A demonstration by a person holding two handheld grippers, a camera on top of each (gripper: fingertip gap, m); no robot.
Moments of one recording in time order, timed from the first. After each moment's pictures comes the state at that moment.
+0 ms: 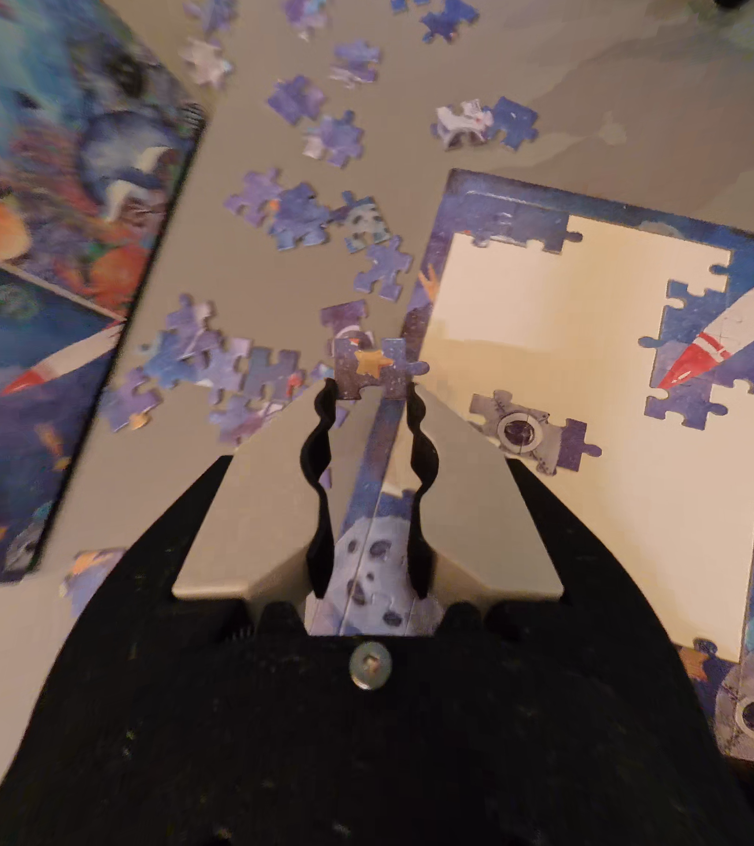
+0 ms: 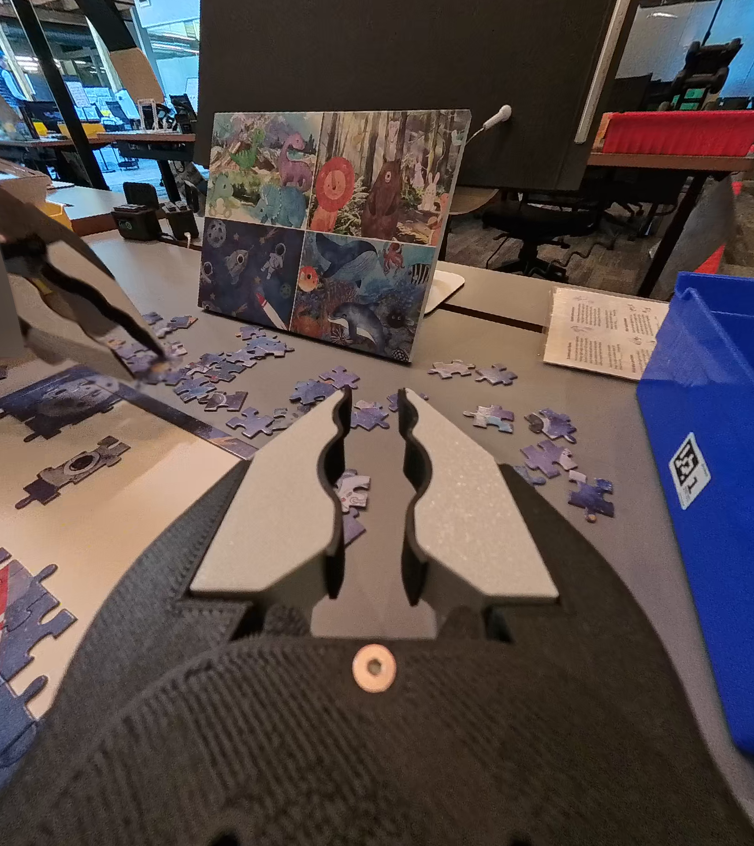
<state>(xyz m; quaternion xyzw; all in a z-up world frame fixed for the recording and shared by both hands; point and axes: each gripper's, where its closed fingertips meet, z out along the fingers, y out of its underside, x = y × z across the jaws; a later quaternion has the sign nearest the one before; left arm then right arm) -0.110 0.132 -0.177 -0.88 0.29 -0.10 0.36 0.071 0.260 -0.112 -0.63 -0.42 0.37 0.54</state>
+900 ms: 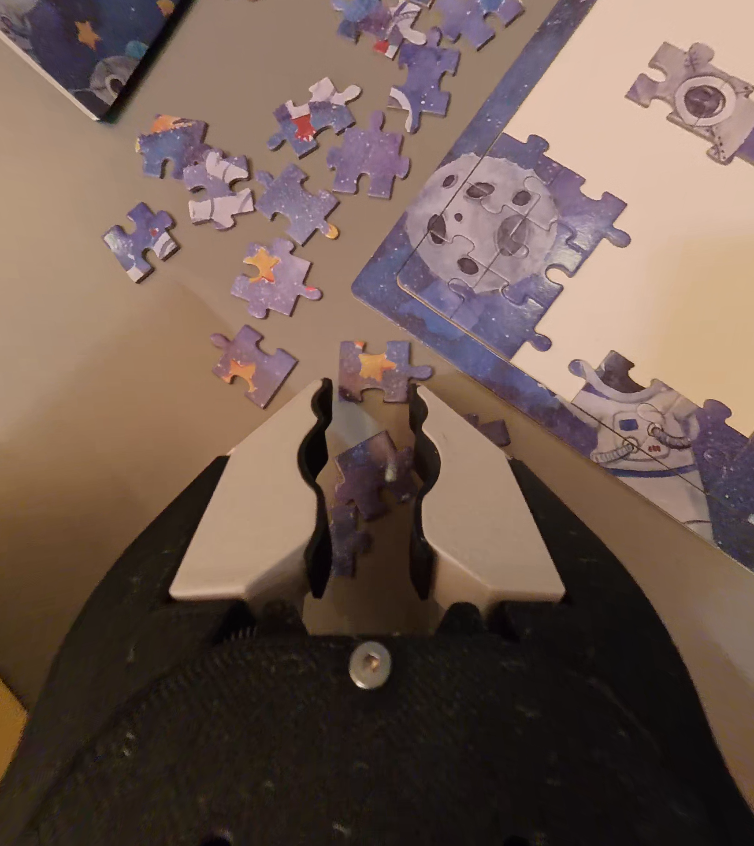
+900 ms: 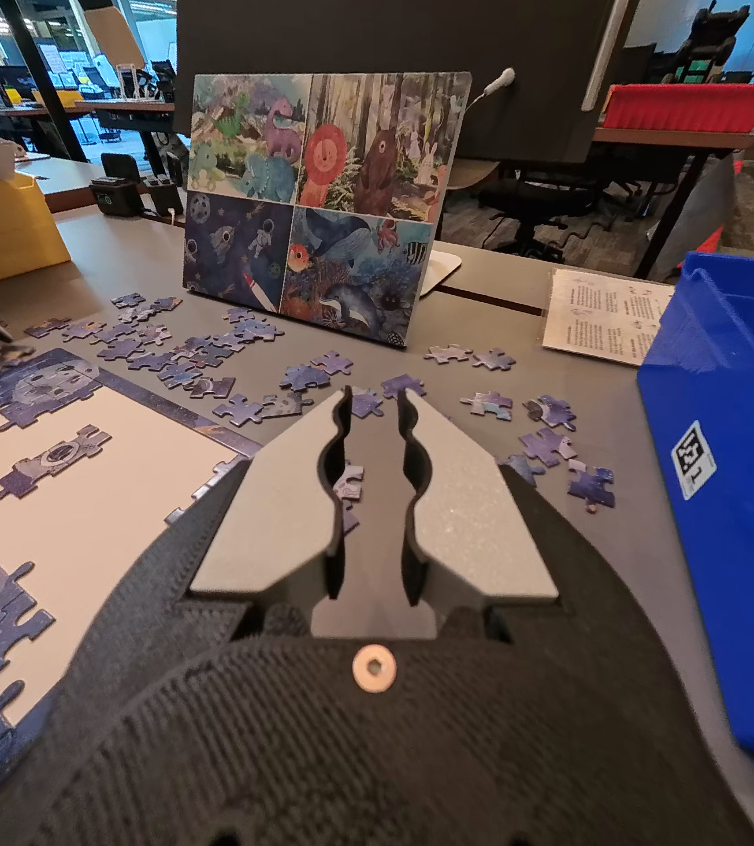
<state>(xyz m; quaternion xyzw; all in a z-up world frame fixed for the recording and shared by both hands) -0.222 0.002 -0.219 -0.94 0.15 0.00 0.32 0.067 0.265 -0.123 -0.64 -0.42 0.35 0.53</state>
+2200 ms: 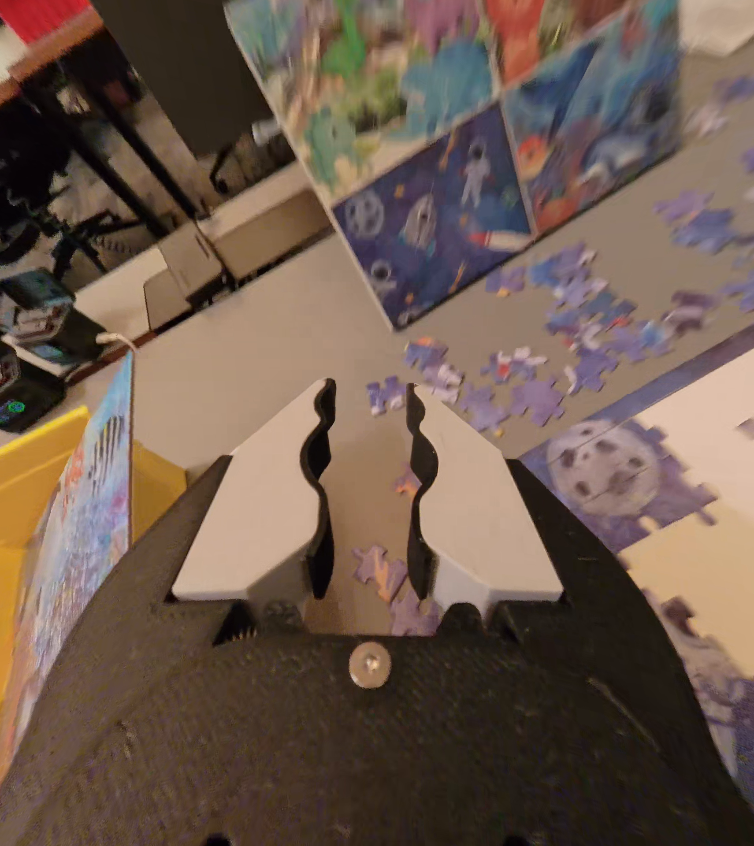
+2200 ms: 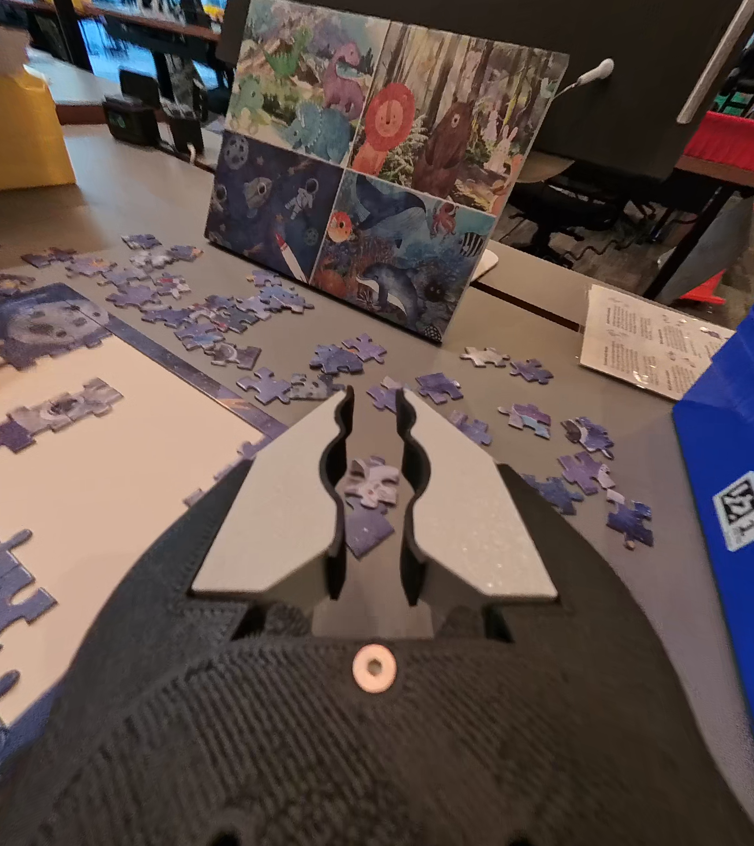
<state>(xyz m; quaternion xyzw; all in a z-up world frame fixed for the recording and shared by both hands) -0.275 0.045 -0.097 -0.87 -0.02 0.17 0.46 0.040 0.237 -0.134 -0.61 -0.48 0.32 0.53</state>
